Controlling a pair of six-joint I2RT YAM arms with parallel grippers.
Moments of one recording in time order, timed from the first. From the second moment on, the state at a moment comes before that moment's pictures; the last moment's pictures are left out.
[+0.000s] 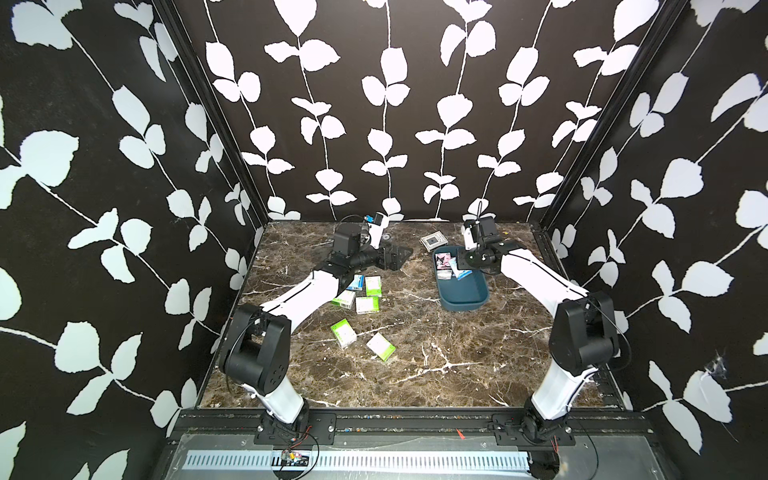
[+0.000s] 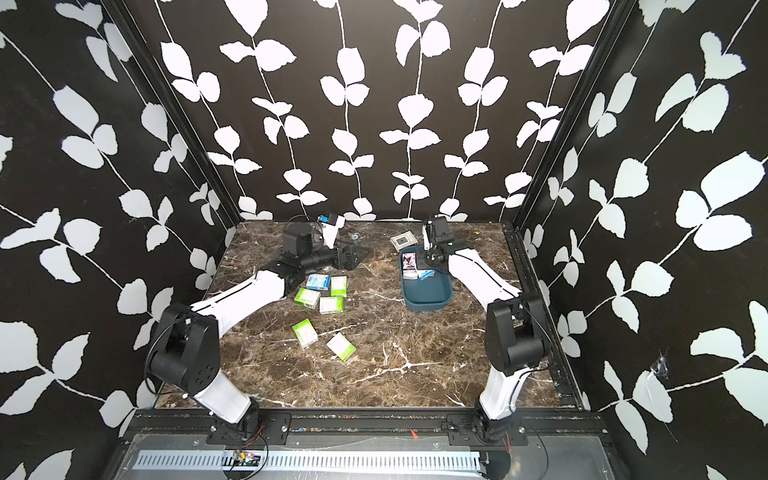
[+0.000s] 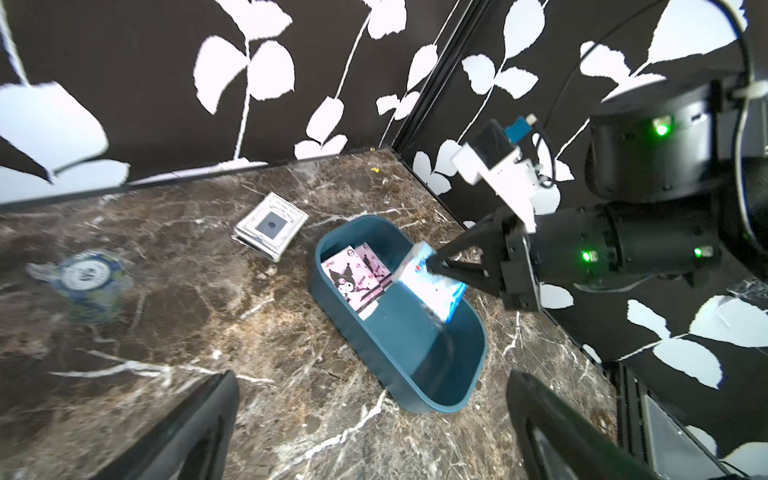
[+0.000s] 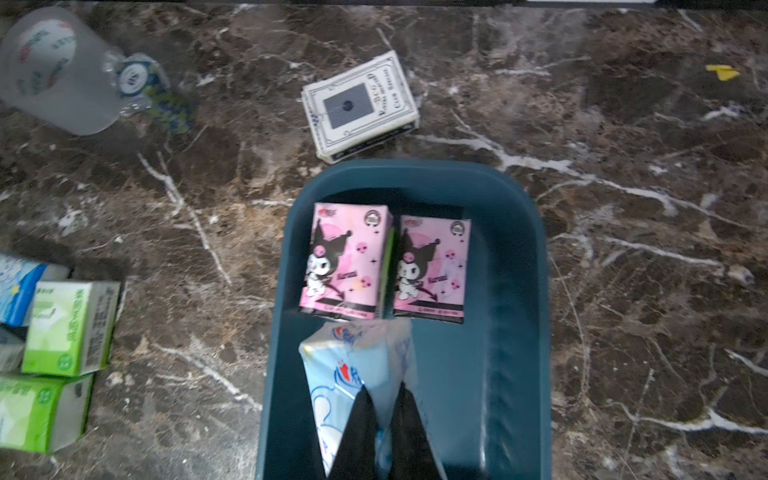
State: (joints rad) left arm -0.46 1.64 1.15 0.16 0.57 -0.29; right arm 0.30 1.79 1.45 -0.59 0.01 0.20
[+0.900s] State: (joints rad) left arm -0.54 1.66 1.16 0.19 0.58 -0.32; right arm 0.21 2.11 1.68 -0.53 -0.06 0.32
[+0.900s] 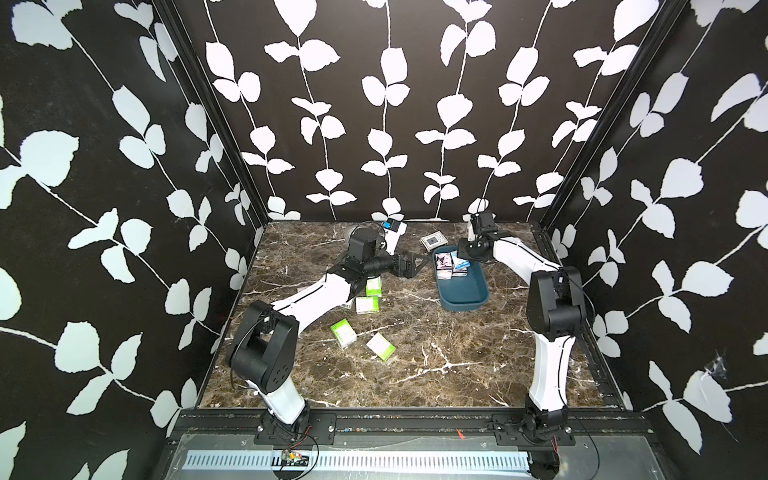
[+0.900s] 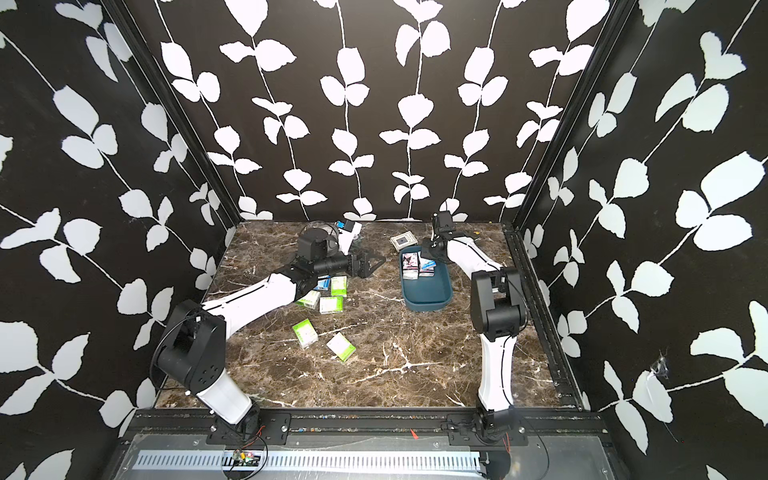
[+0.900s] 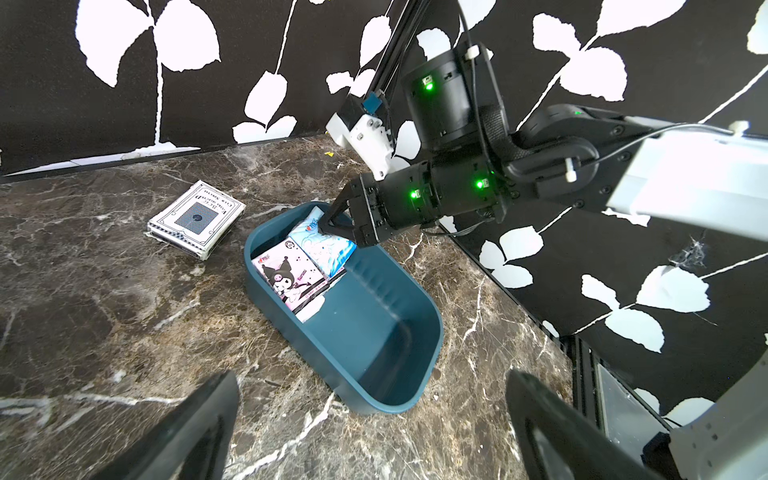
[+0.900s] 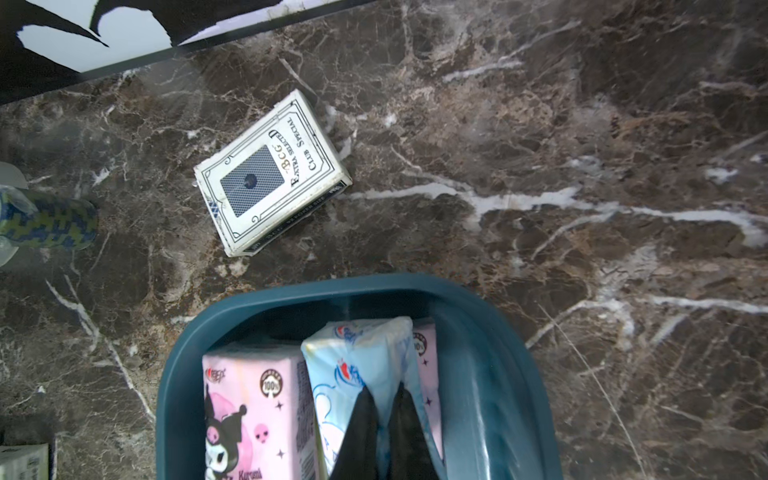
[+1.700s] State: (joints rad) left arm -0.54 1.66 1.16 0.18 0.58 -0.30; right arm 0.23 2.14 1.72 -0.55 -0.10 0.37
